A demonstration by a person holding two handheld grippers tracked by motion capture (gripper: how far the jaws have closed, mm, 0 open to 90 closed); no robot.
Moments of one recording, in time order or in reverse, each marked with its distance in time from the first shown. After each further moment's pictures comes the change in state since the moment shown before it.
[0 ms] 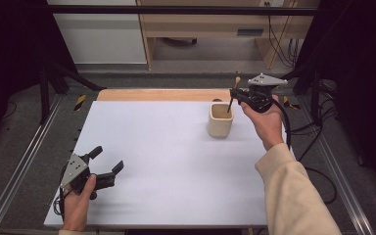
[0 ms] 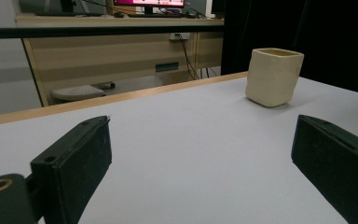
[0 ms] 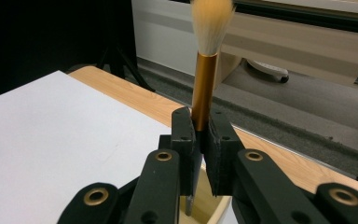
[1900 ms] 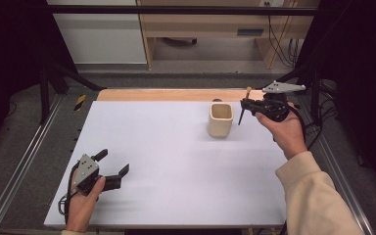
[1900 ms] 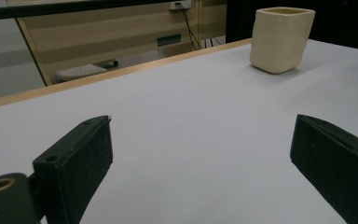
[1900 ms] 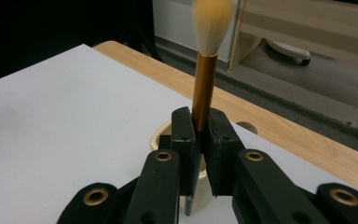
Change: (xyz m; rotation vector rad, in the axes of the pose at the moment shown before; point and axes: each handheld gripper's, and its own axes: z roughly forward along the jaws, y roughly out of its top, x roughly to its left) left arm -0.011 -0.006 0.011 0.126 0.020 0.059; right arm -0.007 -0.009 -0.046 0.084 0.078 -0.013
